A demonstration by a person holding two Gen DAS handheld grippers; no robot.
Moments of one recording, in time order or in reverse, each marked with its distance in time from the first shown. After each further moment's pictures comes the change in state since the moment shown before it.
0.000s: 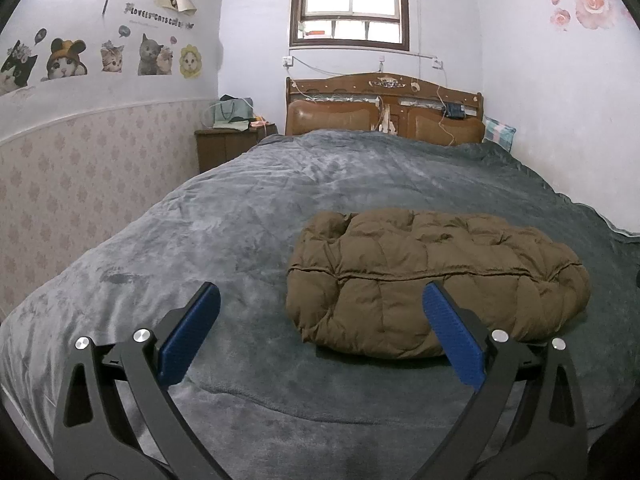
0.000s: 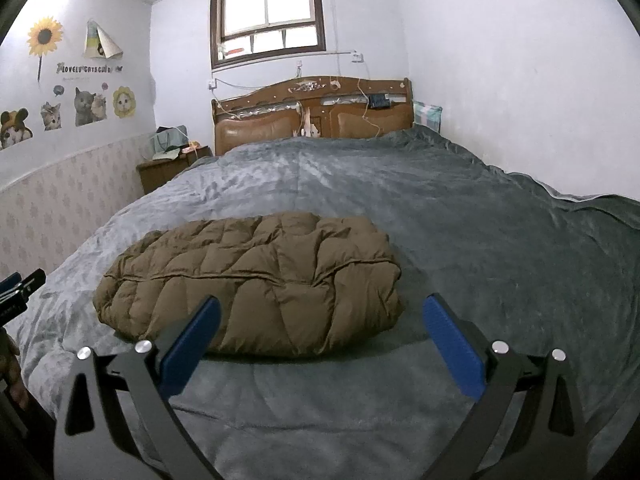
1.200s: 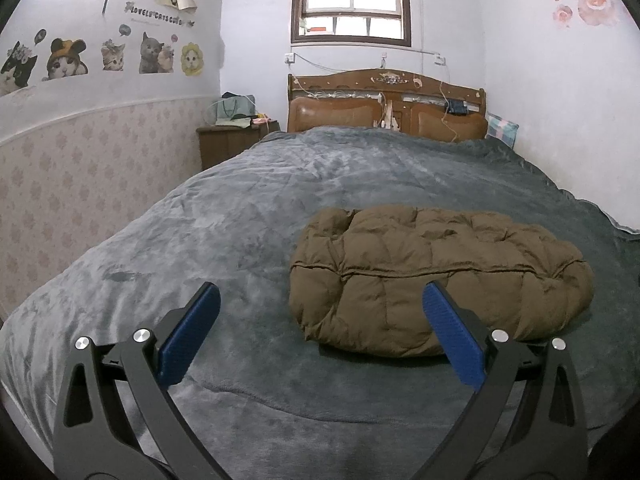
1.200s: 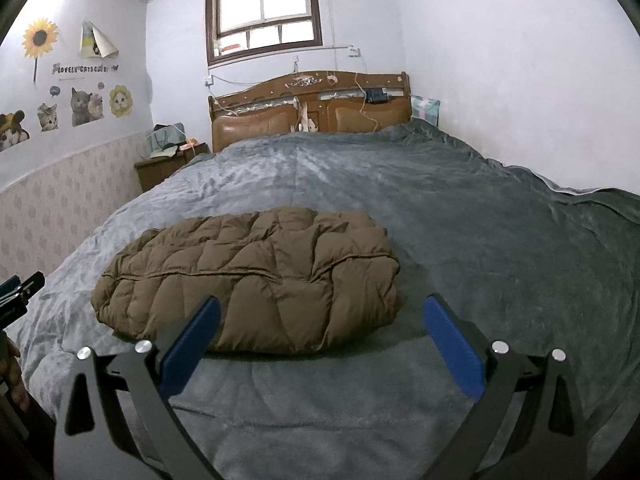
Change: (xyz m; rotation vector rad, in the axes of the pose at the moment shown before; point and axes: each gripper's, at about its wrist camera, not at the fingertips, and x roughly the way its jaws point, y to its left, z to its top) left arm 0.003 0.000 -0.001 0.009 0.012 0.012; right arm 0.005 -0.005 0.000 0.012 0.019 -0.003
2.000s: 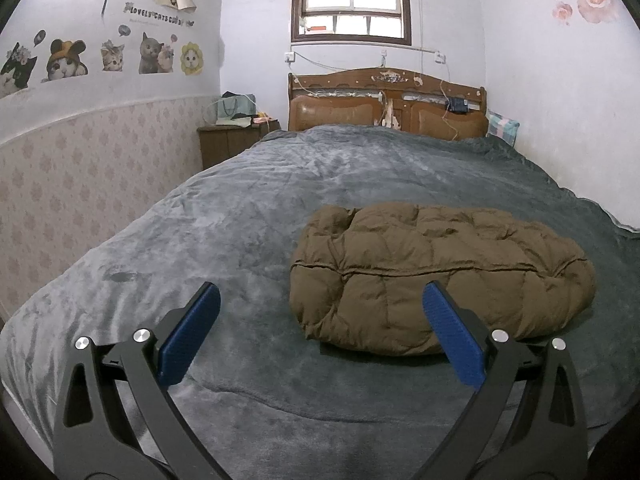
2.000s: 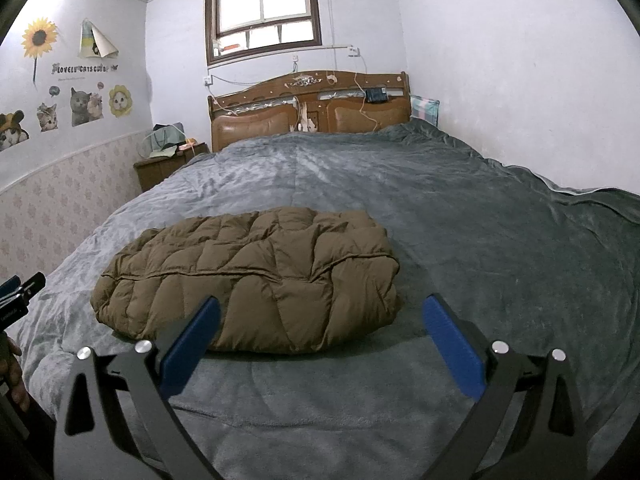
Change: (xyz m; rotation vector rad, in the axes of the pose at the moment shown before) left arm 0.004 0.003 0.000 0.000 0.000 -0.002; right arm 0.001 0.000 0.000 -0.002 0.001 -0.001
